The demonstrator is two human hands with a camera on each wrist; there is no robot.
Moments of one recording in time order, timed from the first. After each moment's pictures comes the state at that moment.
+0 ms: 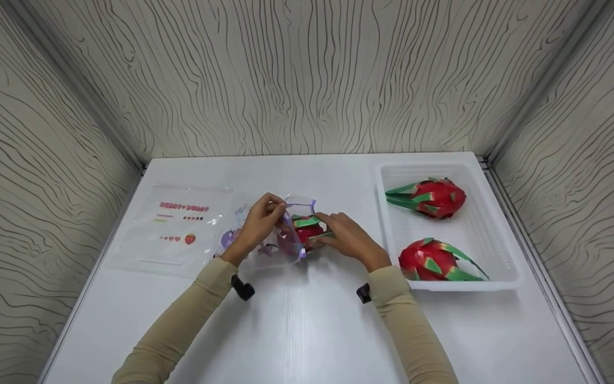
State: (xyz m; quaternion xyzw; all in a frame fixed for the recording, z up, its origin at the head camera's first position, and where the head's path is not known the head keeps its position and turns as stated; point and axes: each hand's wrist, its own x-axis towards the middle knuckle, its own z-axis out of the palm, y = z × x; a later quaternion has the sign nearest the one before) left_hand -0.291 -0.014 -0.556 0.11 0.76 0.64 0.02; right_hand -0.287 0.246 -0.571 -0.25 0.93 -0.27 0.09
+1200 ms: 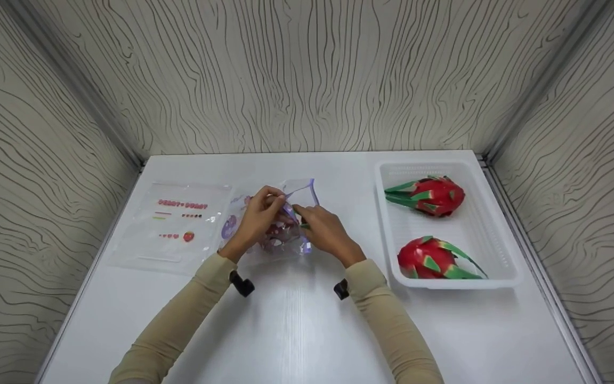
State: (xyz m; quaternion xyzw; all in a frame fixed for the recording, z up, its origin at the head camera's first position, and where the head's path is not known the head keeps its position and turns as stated) left_hand -0.287 -0.012 -0.541 0.11 0.72 0.68 0.03; right_hand -0.287 0.193 -0.561 -0.28 0.93 -0.25 -0.02
